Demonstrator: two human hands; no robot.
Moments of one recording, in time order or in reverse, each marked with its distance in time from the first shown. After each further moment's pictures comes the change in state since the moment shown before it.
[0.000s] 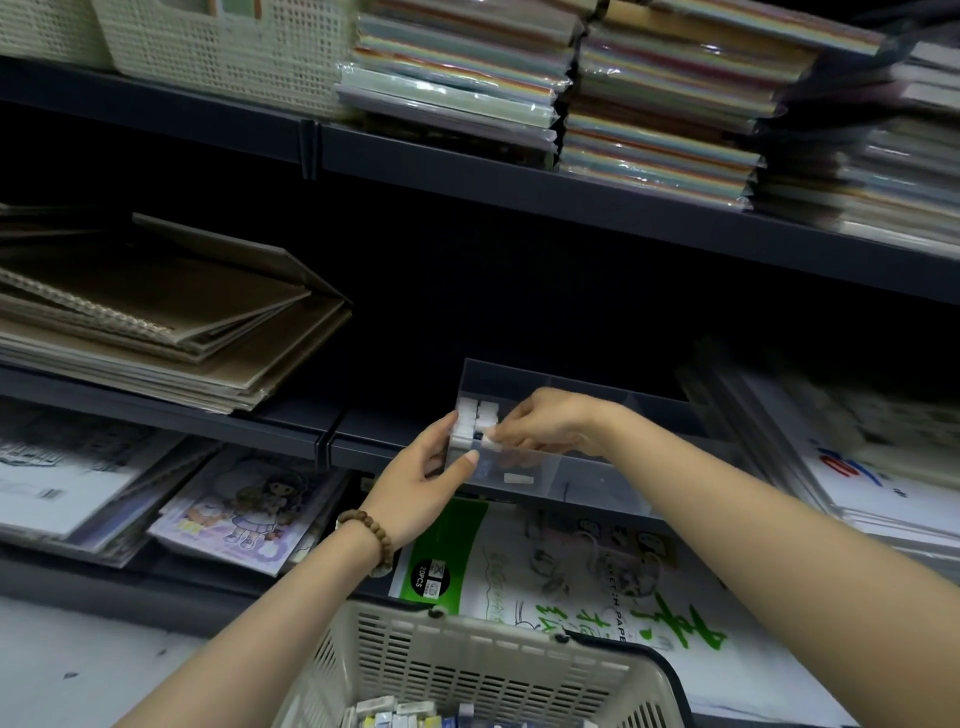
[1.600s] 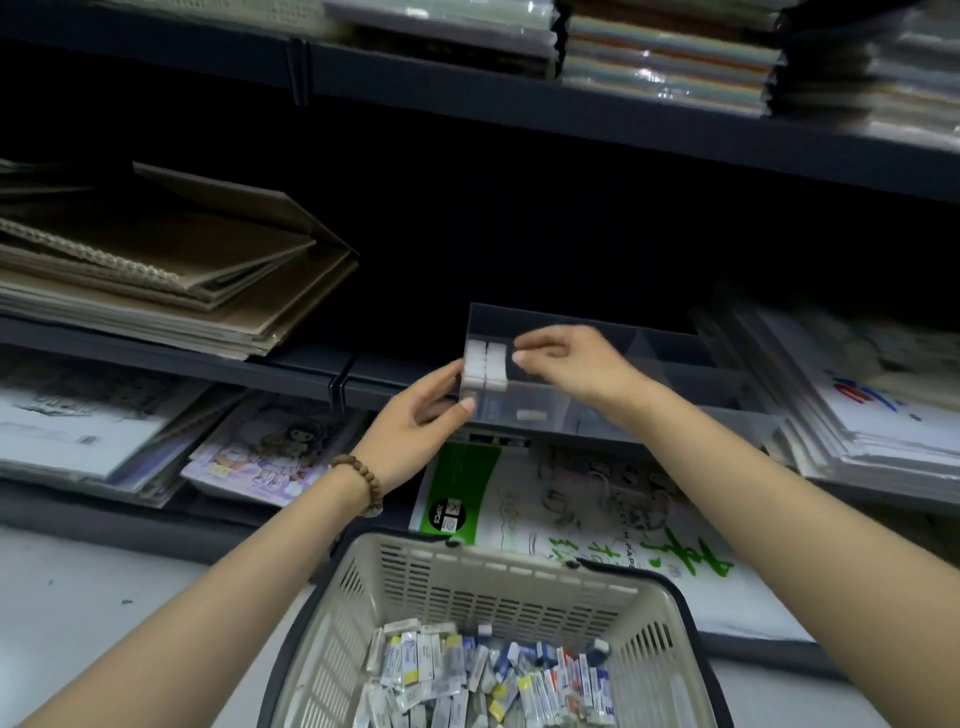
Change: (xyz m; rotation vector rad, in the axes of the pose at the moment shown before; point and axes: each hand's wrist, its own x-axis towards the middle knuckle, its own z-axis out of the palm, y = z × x) left_hand -0.023 0.005 -0.011 -0.030 -0.032 0.087; right_hand -0.046 0.013 0.024 0.277 0.337 -0.261
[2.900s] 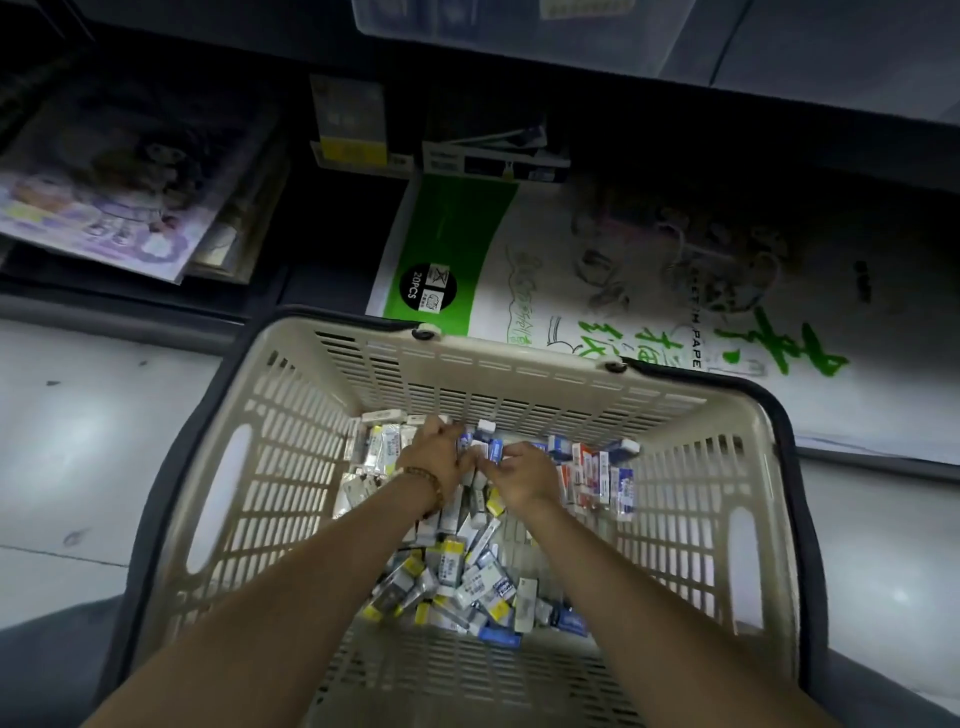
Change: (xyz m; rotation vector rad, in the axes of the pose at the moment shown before) left_hand -0.076 -0.322 0.161 0.676 -0.401 -0.673; right_hand -0.112 0.325 0.258 -0.012 -0.200 0.877
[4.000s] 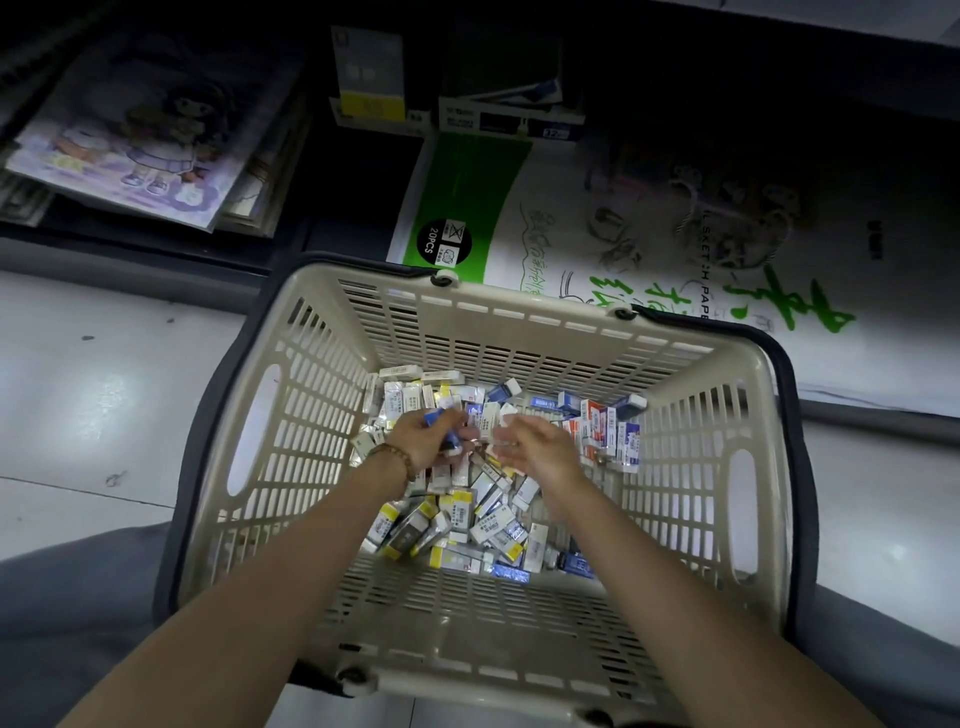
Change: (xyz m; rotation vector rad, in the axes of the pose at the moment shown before) left_hand -0.051 -0.017 -0.008 -1.041 -0.052 -0.312; right_hand -0.048 0.007 -0.012 0.729 -0.165 0.062
